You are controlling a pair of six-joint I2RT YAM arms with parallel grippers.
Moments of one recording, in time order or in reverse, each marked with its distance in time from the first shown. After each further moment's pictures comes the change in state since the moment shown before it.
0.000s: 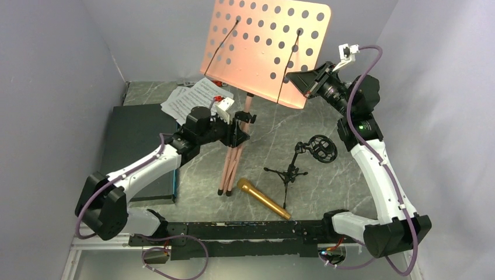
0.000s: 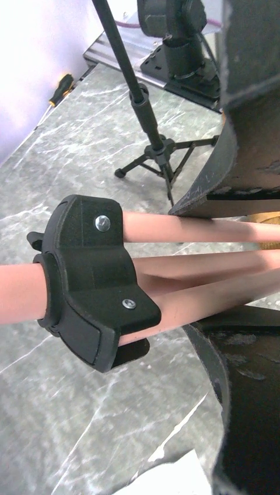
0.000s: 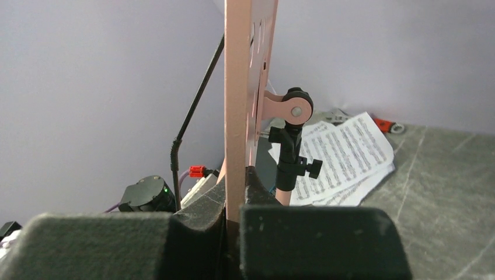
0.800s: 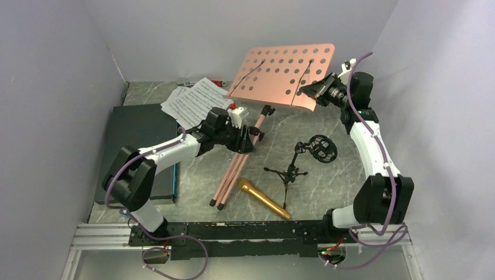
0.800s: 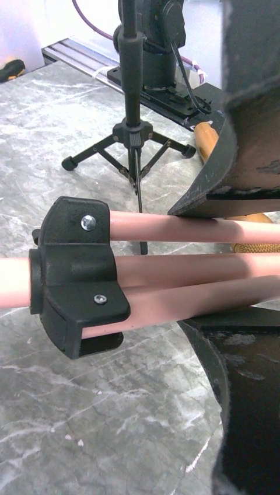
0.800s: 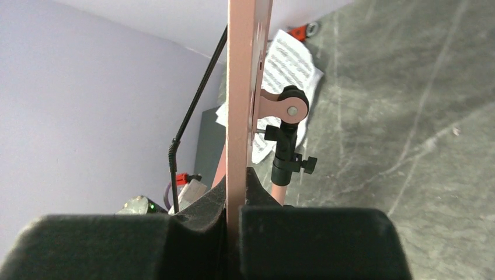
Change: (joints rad) left arm -0.006 0.296 0.101 -0.110 0.098 -0.102; right arm -0.275 0.268 -0.078 -0.116 -0.131 0.143
